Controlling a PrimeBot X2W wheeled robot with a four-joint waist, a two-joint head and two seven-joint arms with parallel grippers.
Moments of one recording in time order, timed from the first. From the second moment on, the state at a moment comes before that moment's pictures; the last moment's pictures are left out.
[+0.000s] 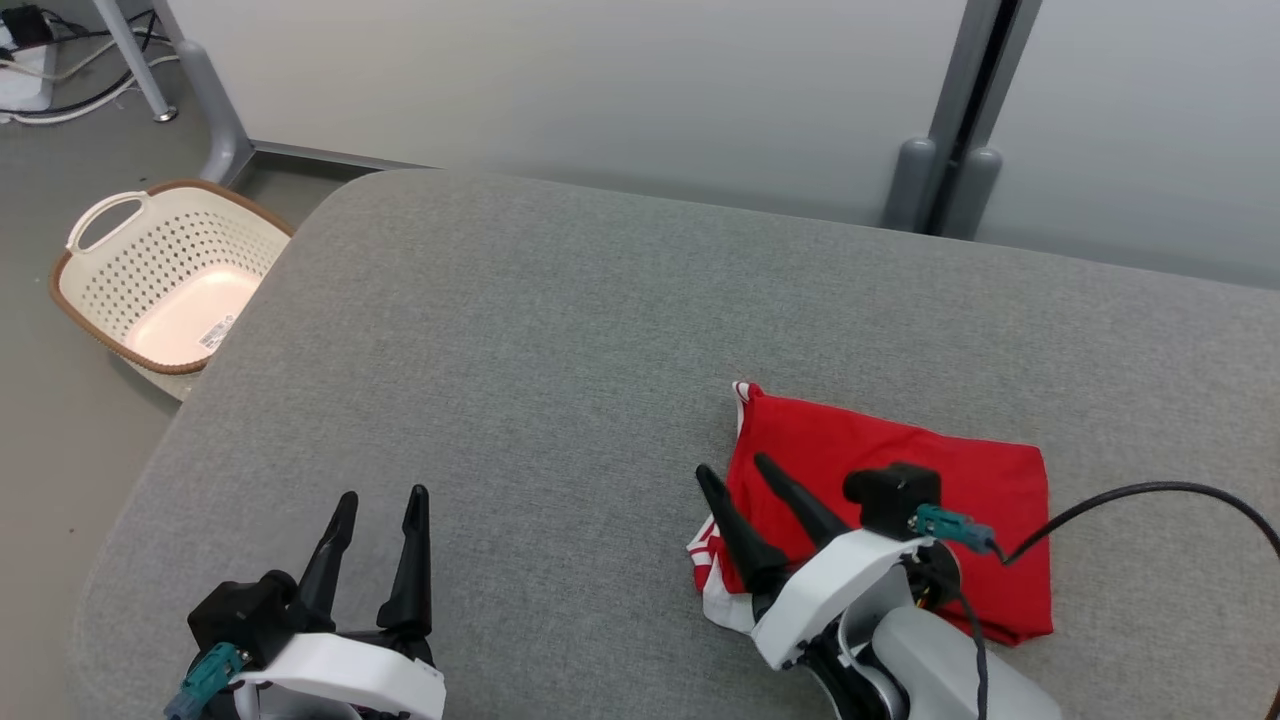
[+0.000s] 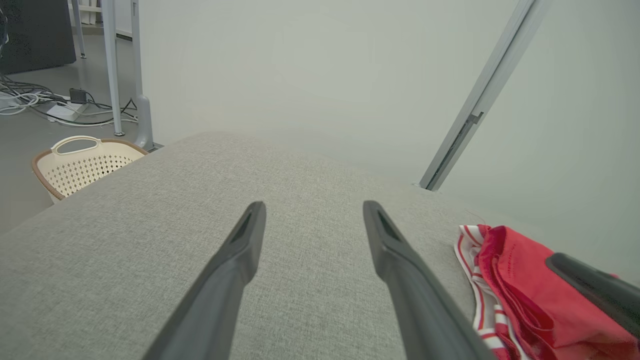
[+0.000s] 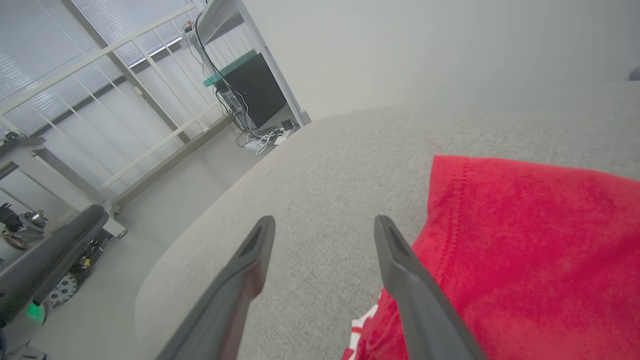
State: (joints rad) left arm -0.07 0.05 -0.10 0.33 -0.41 -0.11 -0.26; right arm -0.49 -0.05 0.82 0.75 0.83 0.13 -0.26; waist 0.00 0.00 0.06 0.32
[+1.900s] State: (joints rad) left arm -0.09 0.05 -0.11 0.22 -0.38 -0.10 -0.26; right arm -0.26 -0.08 0.20 0.60 0.27 0.13 -0.24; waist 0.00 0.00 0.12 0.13
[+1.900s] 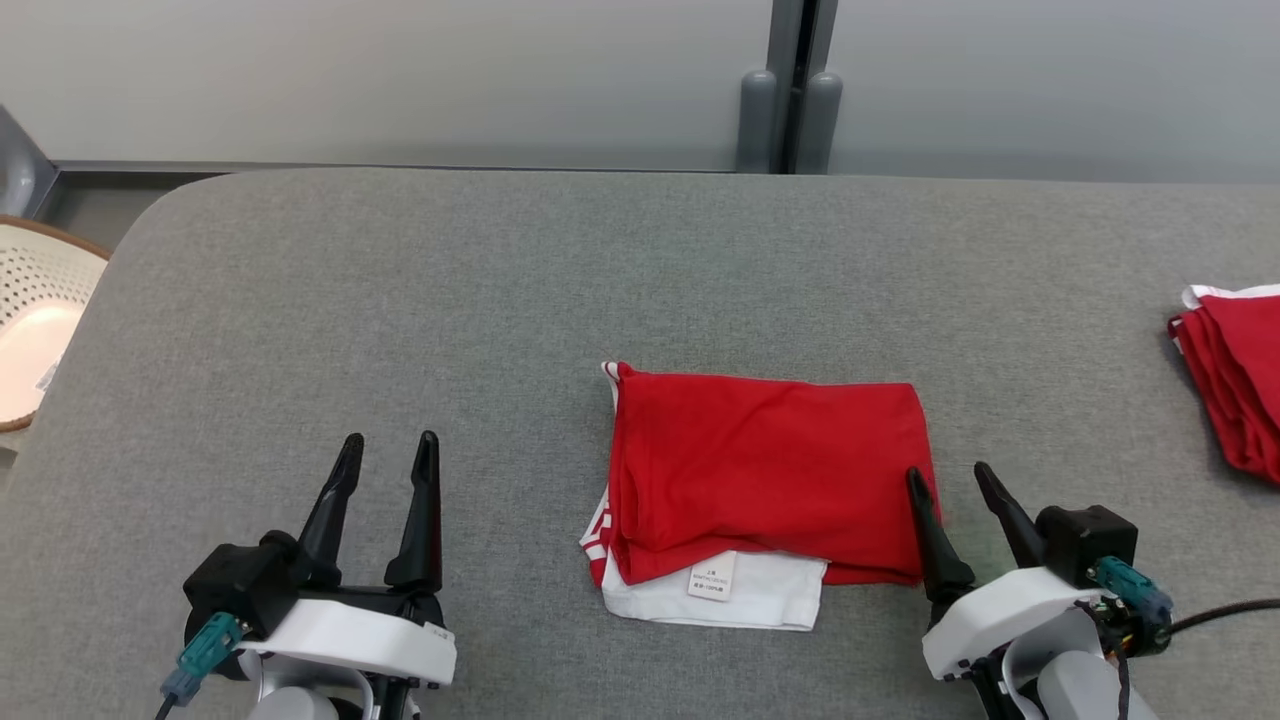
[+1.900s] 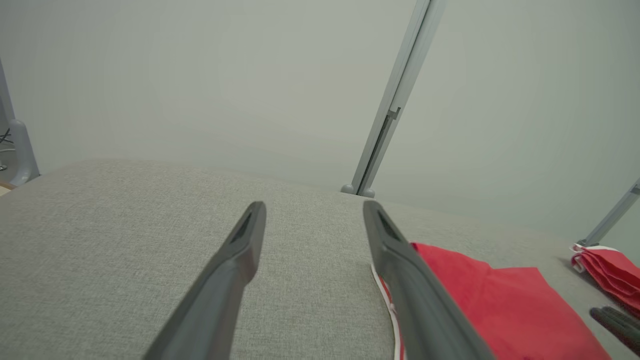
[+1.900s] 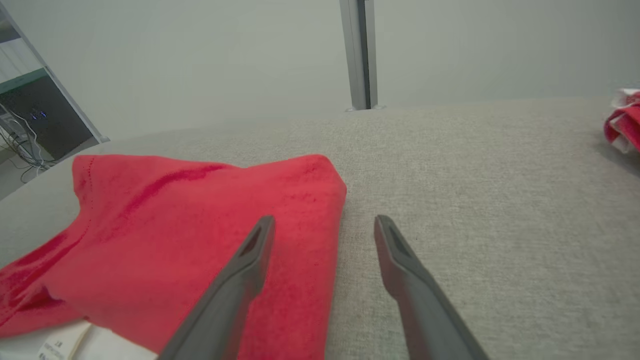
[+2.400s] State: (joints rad) left arm -0.11 0.05 -0.12 0.23 -0.38 -0.10 -0.26; right arm -0.38 -0.07 0.29 0.83 0.38 0.13 -0.22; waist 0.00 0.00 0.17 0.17
